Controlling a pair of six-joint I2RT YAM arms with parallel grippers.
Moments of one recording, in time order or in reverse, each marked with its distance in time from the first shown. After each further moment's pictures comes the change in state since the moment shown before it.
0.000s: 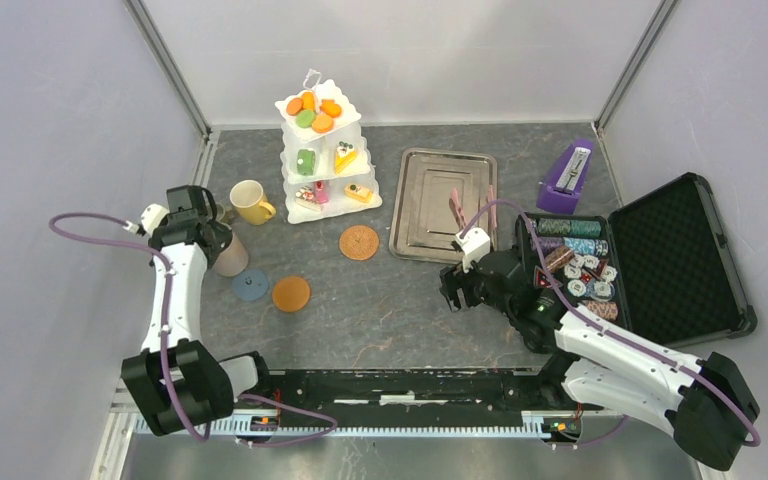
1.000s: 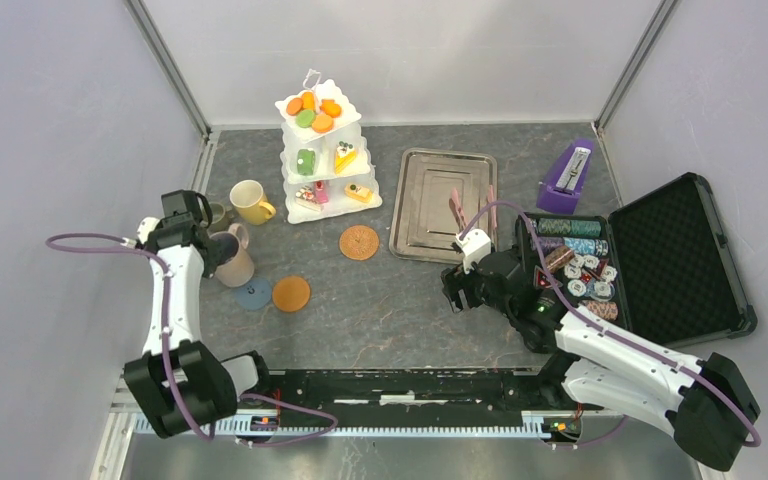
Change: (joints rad) left arm 0.076 0.010 -0.049 -0.031 0.093 -0.158; right arm 0.000 -0.005 -0.008 -0.016 0.018 -0.014
